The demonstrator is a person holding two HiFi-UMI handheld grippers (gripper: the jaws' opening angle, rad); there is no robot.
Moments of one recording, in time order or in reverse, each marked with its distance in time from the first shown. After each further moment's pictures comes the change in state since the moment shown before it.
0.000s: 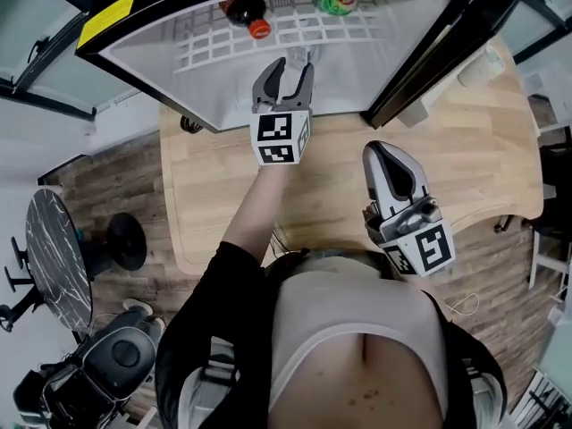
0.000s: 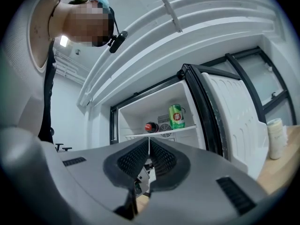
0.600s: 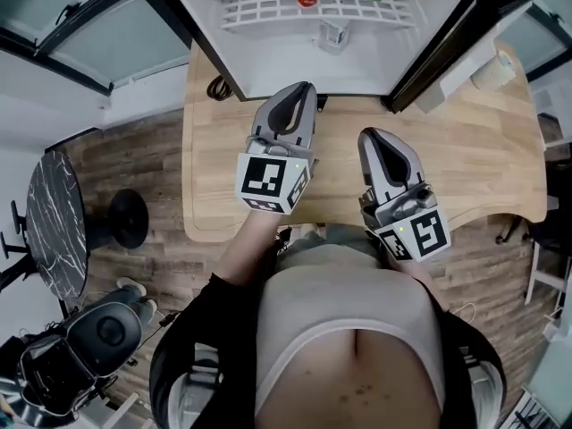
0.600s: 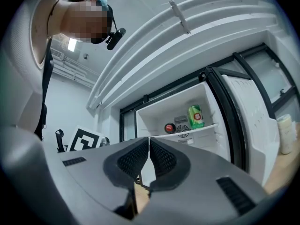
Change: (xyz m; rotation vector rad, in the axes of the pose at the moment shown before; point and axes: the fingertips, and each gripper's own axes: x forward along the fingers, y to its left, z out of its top) left arm -0.170 -0.030 0.072 -0.035 -0.121 -0.051; right arm -0.010 0.077 0.000 -0.005 -0.033 0.095
